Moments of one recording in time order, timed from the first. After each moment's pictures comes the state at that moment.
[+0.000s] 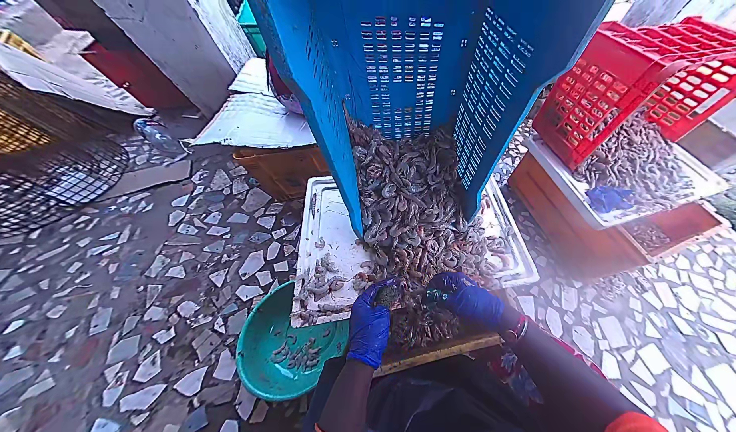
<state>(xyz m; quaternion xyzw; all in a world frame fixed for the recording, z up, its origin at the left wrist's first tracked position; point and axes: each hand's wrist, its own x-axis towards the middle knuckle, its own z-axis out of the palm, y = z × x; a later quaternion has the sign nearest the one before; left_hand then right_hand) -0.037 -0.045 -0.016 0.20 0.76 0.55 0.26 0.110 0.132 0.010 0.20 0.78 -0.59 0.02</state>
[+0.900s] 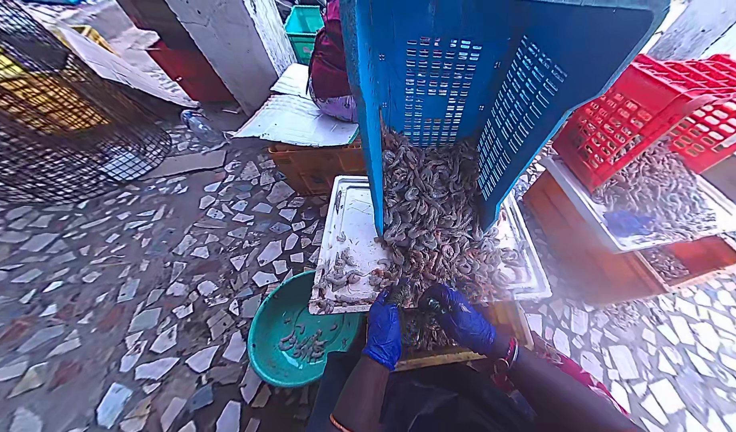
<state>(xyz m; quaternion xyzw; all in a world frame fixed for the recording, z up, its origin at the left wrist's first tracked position) -0.022 -0.053 -0.008 0.03 0.68 0.65 0.33 0.099 0.088 -0.028 0.13 0.86 -0.48 -0.08</state>
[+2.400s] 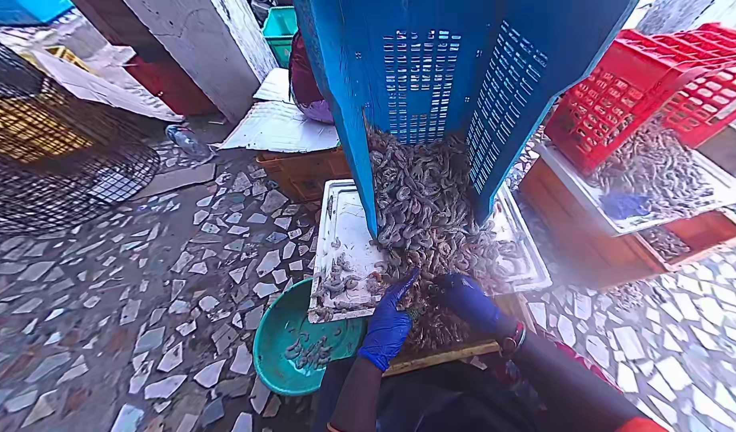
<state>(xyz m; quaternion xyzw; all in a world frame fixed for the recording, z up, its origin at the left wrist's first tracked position) -0.047 -0.052 -0.009 0.33 0.74 0.46 0.36 0.083 0.107 0.004 0.35 0.77 -0.53 0.04</state>
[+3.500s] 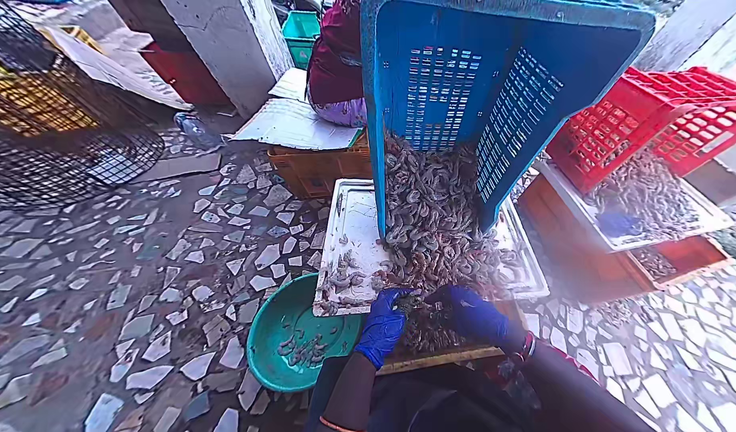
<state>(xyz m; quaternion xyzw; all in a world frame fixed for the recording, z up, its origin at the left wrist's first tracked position) -0.059 -0.073 -0.015 0.29 0.76 0.45 0.37 0.094 0.095 0.014 0.19 0.90 -0.38 0.12</state>
